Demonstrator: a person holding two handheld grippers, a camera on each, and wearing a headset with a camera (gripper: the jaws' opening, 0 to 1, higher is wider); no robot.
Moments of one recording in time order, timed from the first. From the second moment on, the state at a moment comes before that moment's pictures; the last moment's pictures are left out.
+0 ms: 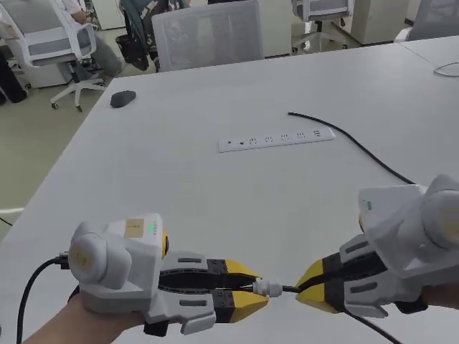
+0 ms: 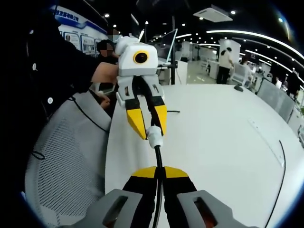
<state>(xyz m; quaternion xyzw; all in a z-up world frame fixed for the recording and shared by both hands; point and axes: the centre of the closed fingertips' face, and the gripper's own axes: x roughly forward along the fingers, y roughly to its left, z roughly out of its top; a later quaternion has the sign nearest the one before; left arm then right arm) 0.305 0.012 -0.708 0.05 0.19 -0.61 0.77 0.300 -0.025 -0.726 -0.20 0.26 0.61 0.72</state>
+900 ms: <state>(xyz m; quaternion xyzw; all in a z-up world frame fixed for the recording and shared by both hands) 0.304 0.029 -0.708 0.05 0.19 -0.59 0.78 0.303 -0.118 -0.761 -0.21 0.33 0.52 0.76</state>
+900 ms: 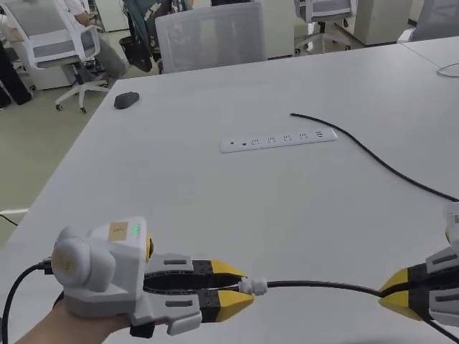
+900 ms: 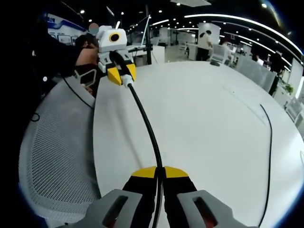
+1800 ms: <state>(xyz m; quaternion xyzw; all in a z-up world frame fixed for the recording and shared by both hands) 0.306 0.026 -0.709 0.06 0.19 -0.59 0.78 0.308 -0.043 -0.706 -0.14 0.24 0.58 0.76</state>
